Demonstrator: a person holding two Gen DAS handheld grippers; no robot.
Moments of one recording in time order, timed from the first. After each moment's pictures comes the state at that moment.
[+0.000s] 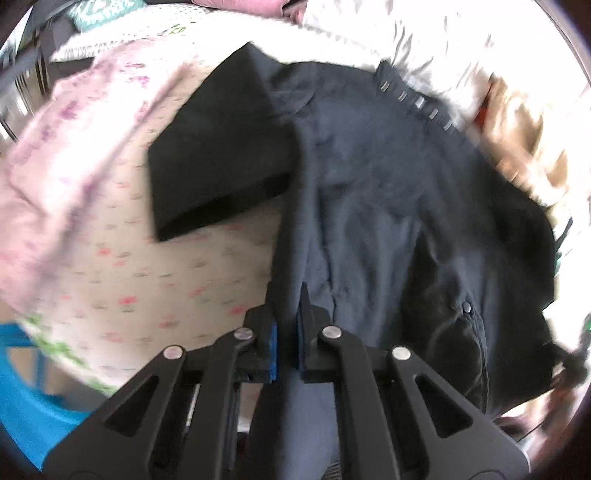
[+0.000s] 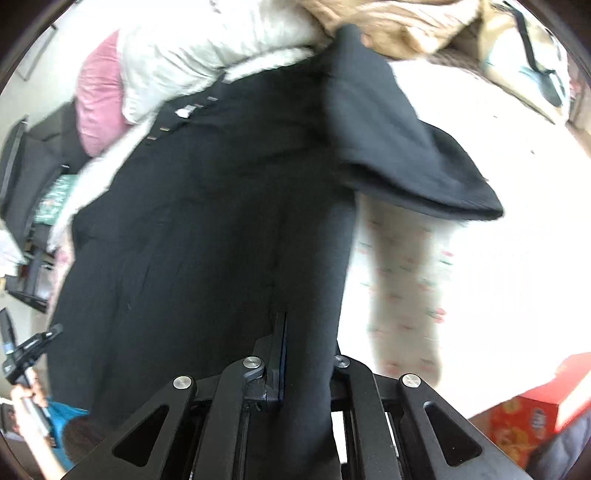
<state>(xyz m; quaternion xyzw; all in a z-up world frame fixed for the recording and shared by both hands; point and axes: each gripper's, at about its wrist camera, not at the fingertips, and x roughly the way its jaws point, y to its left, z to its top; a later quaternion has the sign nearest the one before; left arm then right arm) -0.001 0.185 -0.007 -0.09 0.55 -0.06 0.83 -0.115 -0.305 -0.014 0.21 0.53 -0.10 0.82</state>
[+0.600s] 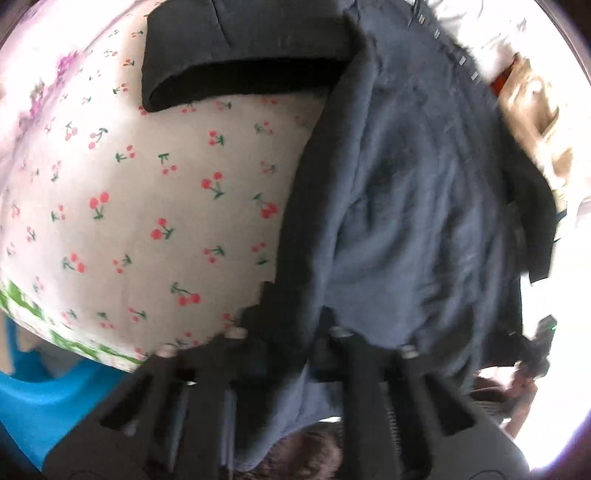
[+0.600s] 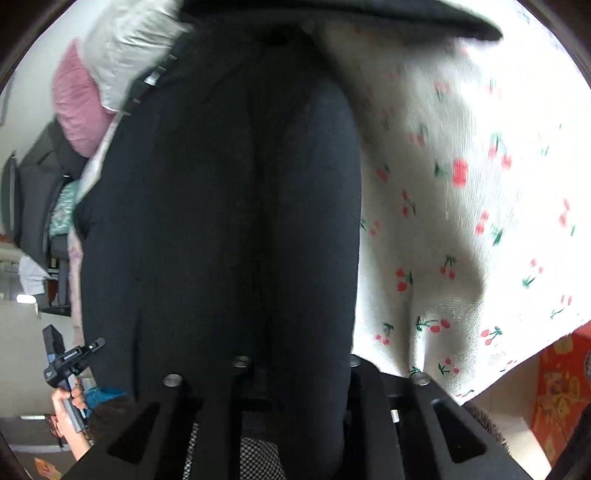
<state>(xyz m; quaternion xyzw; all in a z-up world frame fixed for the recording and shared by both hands) -0.014 0.230 -0.074 -0.17 0.65 -0.11 0.73 -0.148 -0.333 -0.084 0.32 0.56 -0.04 0.76</state>
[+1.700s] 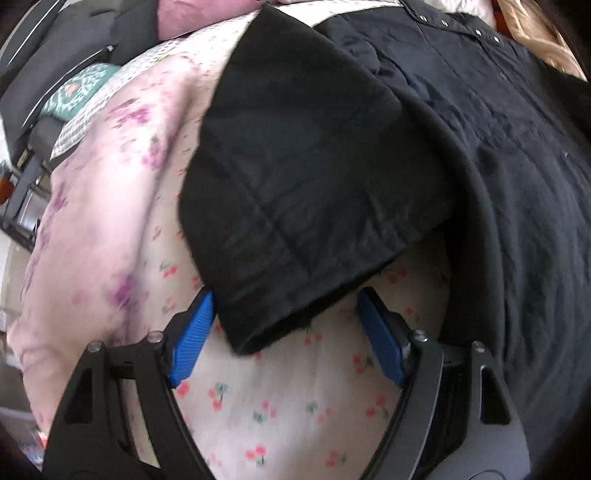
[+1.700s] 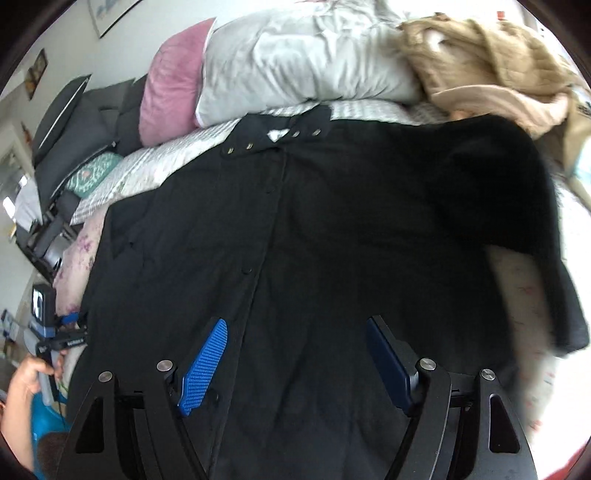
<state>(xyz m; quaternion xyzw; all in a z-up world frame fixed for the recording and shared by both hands) 0.084 0.217 -0.086 0.14 0.52 -0.03 0.84 0.019 -0.238 -0.009 0.11 0.44 -0.02 0.89</state>
